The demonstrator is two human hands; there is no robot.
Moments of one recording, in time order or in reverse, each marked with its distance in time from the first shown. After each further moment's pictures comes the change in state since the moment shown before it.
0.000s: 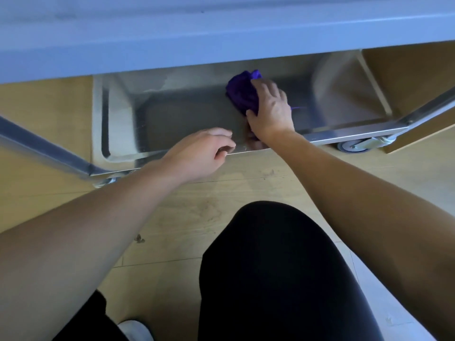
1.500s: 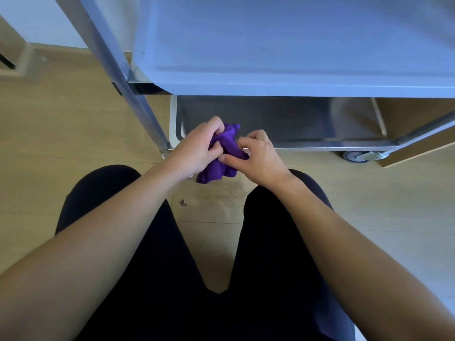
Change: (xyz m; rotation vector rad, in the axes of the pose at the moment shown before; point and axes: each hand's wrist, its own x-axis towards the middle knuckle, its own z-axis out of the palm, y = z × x) left_hand -0.143 0.002 -0.097 -0.350 0.244 -0.182; right_hand -0.147 -0.161 -0.074 0.391 -0.359 -0.063
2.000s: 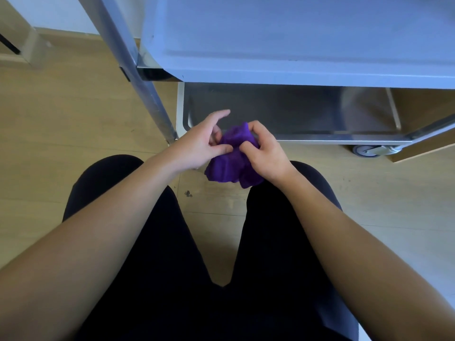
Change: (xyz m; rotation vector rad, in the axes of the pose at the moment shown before) left_hand -0.011 -0.011 -0.007 -0.215 -0.149 -0.141; right_hand -0.003 -0.004 0.008 0.418 -0.039 0.034
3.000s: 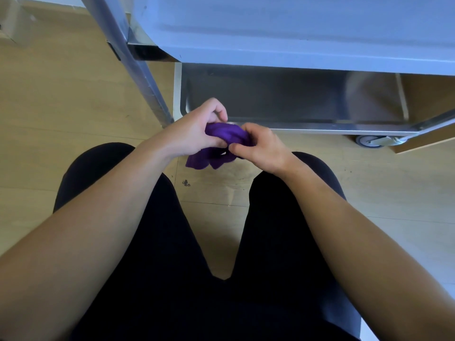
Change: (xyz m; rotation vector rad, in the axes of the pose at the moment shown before) left_hand 0.005 -0.009 -0.008 -0.025 -0.108 -0.008; right_hand 0.010 0.015 0.000 -0.217 -0.145 0.093
